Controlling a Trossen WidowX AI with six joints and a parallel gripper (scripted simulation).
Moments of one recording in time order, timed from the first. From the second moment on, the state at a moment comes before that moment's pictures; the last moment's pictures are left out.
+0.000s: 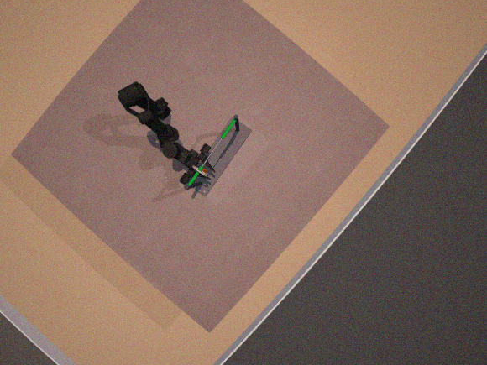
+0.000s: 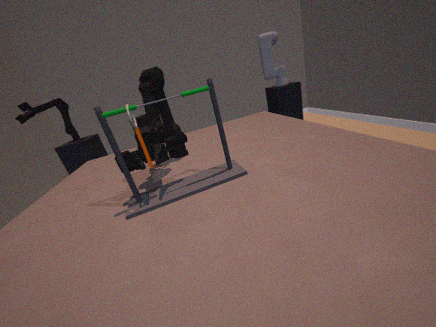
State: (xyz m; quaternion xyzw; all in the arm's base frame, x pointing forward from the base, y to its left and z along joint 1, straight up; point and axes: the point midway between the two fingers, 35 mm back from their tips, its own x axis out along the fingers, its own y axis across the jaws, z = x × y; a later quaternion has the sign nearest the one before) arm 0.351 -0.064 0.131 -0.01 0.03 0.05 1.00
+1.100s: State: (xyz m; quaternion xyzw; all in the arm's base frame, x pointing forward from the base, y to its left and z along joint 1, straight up) arm 0.350 -0.065 0.133 -0.01 0.04 0.05 1.00
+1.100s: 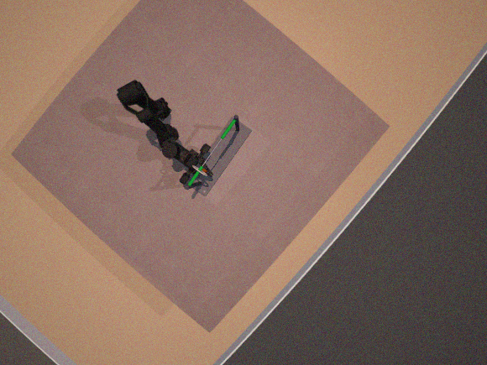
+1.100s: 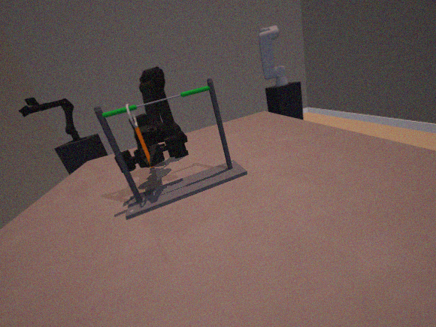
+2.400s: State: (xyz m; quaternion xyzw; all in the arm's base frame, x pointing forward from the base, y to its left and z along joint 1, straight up) arm 0.350 -0.064 0.152 -0.01 0.03 0.06 1.00
